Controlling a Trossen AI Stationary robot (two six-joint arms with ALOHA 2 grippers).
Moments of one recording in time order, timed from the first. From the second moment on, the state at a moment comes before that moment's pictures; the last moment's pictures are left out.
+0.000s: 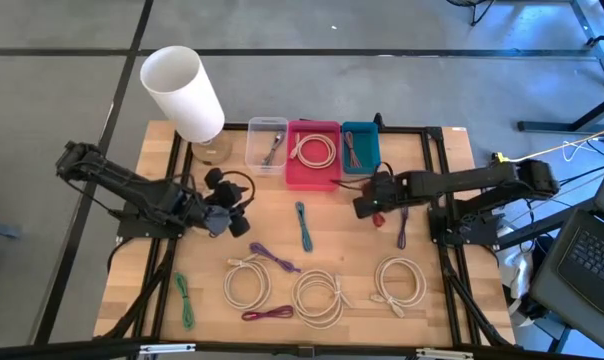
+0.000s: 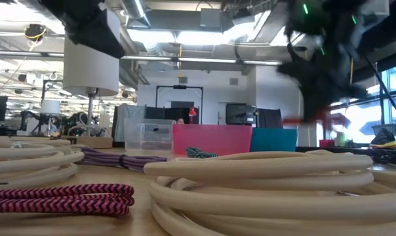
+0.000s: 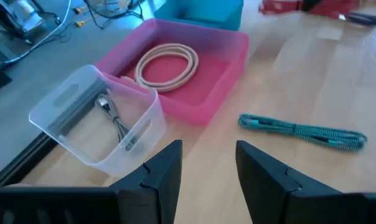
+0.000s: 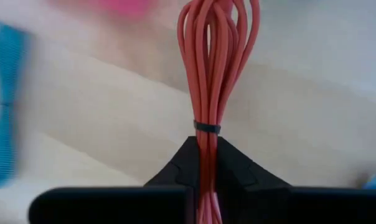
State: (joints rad) left arm -0.34 1.04 0.78 -0.59 -0.82 -0.52; right arm -0.01 1.30 0.79 -0.74 0.23 1.18
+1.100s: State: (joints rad) left arm -0.13 1.04 0.78 -0.24 -0.81 -0.33; right arm -0.69 1.56 1.27 -0.81 -0.06 0.46
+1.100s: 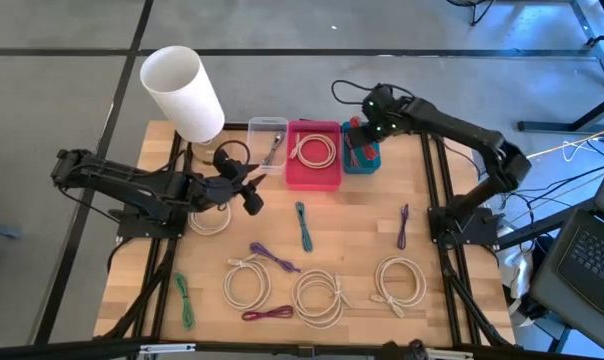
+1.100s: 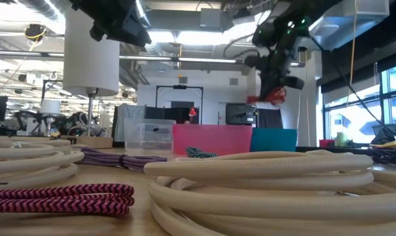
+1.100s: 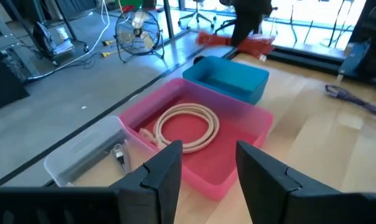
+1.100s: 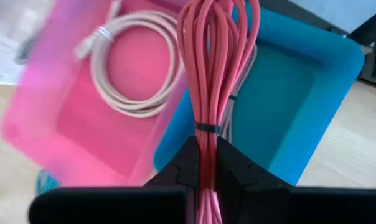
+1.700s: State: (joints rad) left arm -0.13 1.04 0.78 -0.20 -0.81 -0.27; right arm -0.78 1.76 1.27 -0.73 -0.11 0.46
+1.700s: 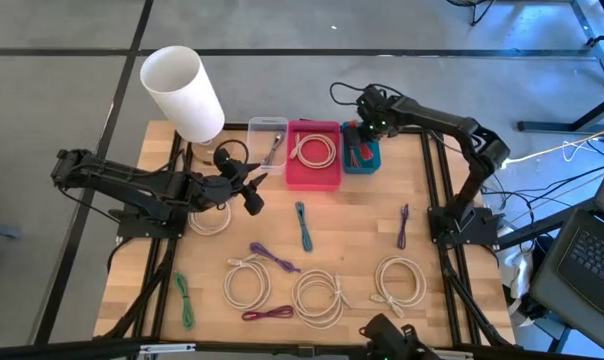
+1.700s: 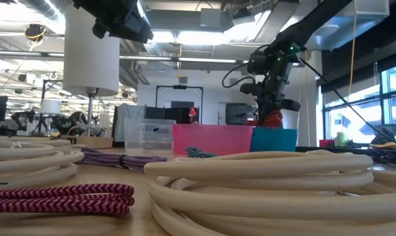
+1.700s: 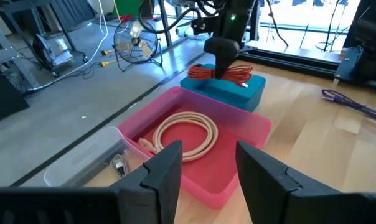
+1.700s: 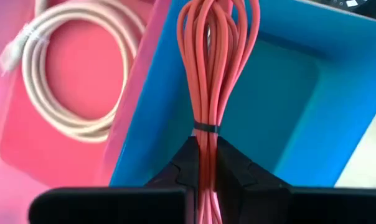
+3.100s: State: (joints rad) left arm -0.13 1.04 0.78 -0.19 -0.76 -0.33; right arm -0.79 1.92 1.27 -0.66 -0.11 0.49
